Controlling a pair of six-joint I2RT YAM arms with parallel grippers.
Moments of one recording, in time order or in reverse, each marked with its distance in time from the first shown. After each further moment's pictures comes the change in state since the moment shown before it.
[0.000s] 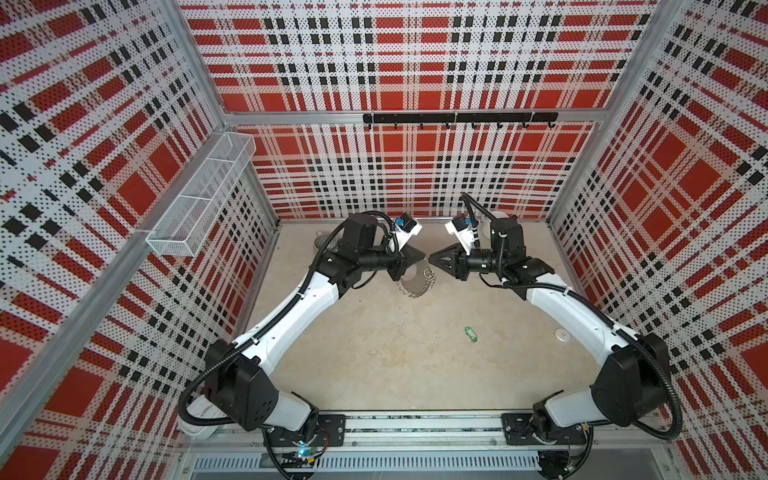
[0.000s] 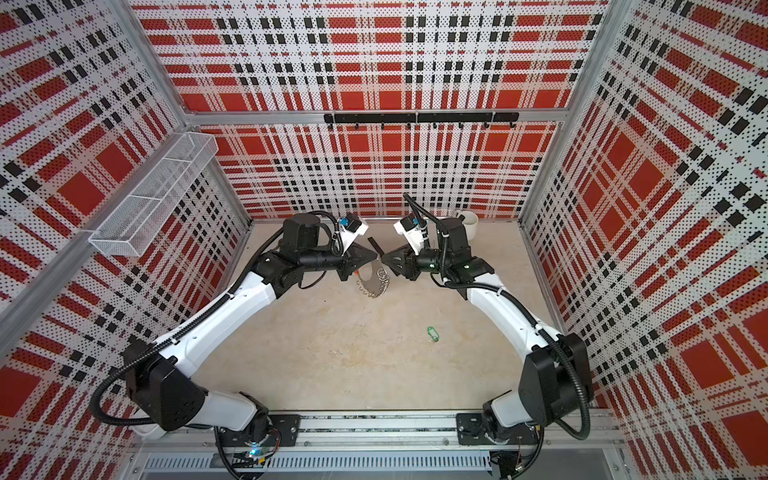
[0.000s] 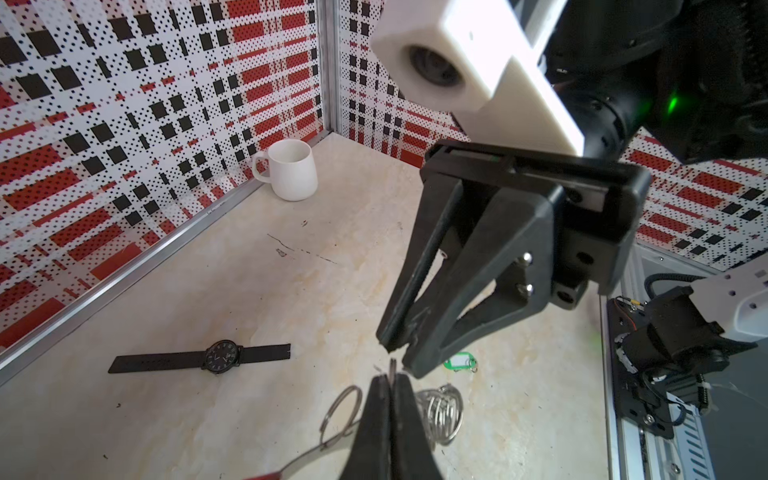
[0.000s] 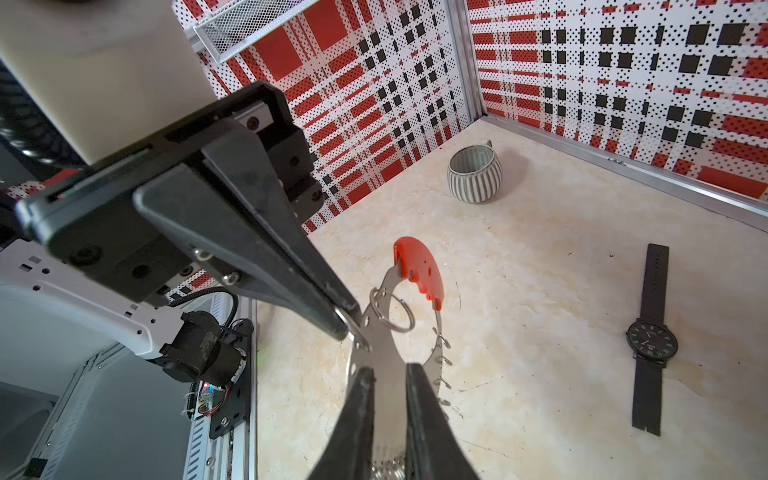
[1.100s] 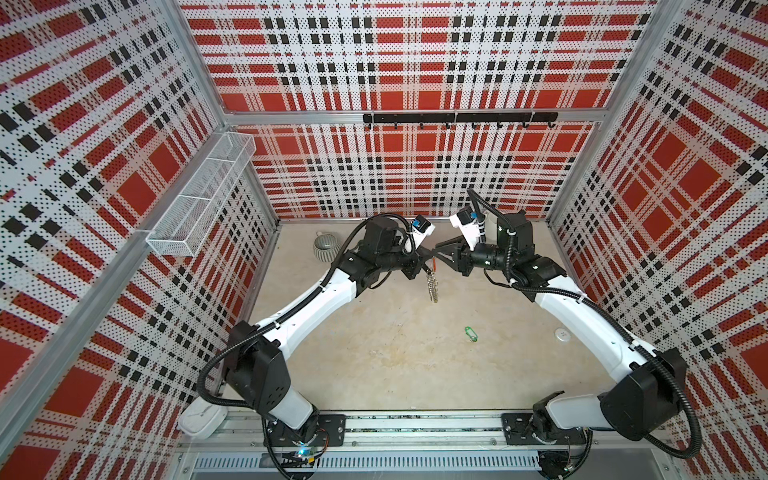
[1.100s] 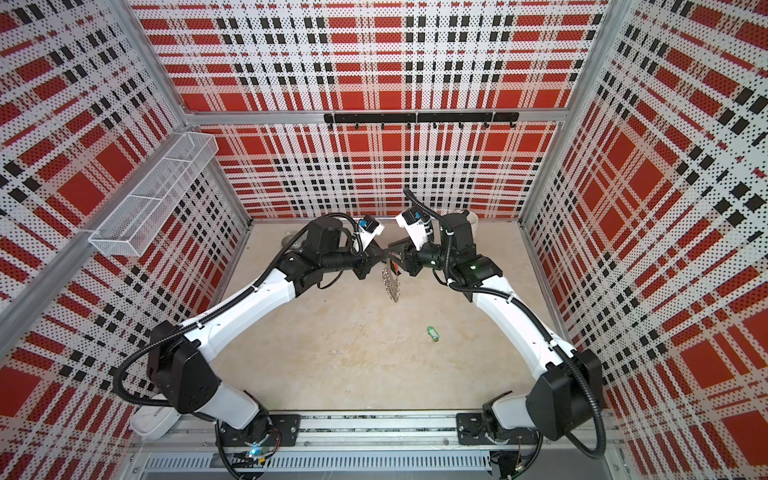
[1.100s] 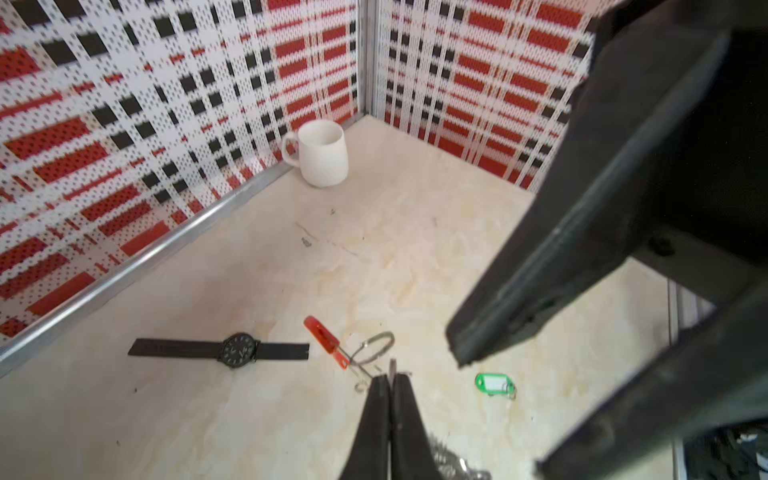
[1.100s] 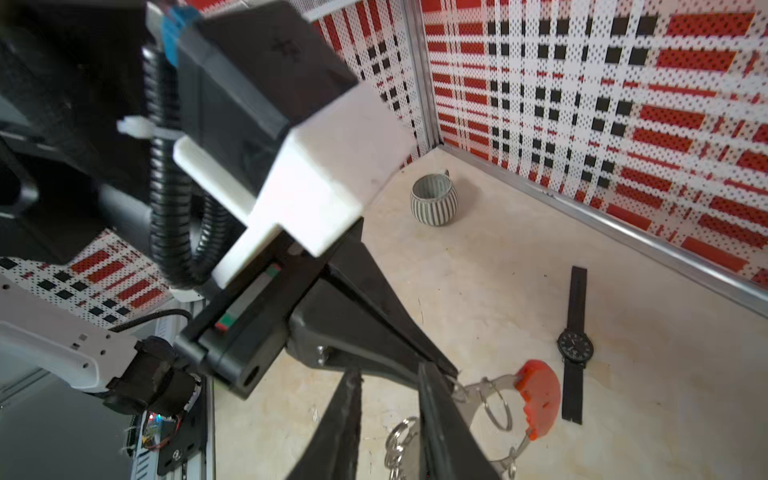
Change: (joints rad) left arm -0.080 0.120 0.041 0.024 -0.200 -0.025; right arm 0.021 -0.064 0.052 -0.093 0.174 -0.055
